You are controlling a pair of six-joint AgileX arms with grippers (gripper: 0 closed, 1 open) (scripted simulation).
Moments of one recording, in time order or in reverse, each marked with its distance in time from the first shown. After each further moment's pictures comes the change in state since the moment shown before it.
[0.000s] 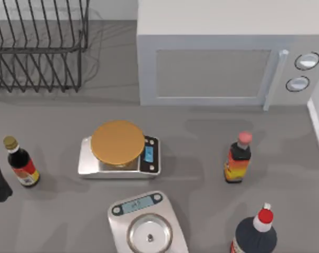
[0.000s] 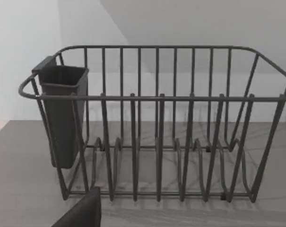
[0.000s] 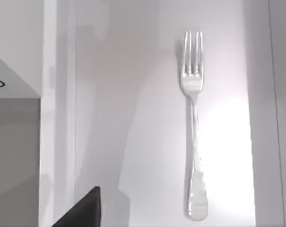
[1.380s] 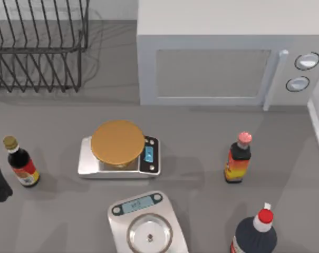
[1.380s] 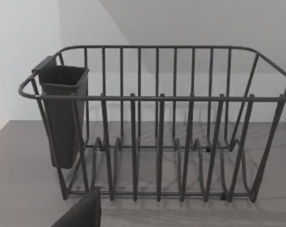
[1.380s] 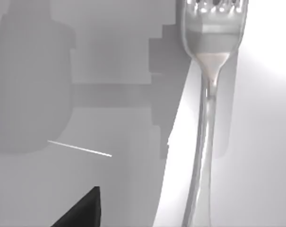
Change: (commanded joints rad) left arm 0.000 0.000 0.000 0.000 0.000 0.000; right arm -0.095 0.917 0.642 -0.264 0.003 -0.090
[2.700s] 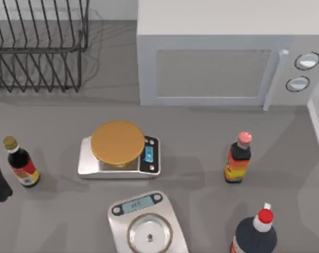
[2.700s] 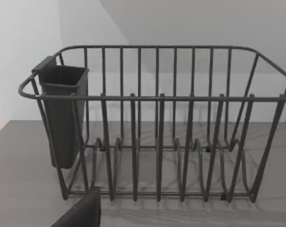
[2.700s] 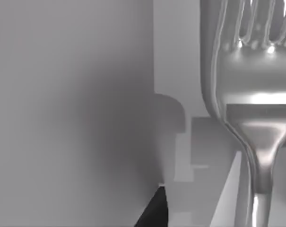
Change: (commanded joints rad) left arm 0.000 0.000 0.000 0.000 0.000 0.000; right arm -0.003 0.119 -0.149 0.268 0.001 0.001
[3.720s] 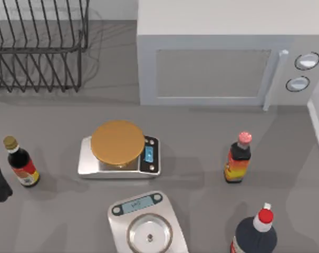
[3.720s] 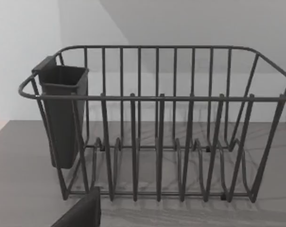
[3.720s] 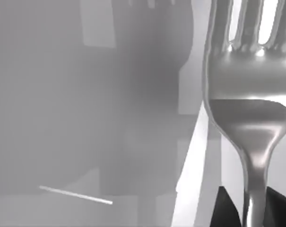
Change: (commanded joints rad) left arm 0.000 0.000 0.000 0.000 0.000 0.000; right arm 0.002 -0.085 0.143 -0.184 -0.013 0.009
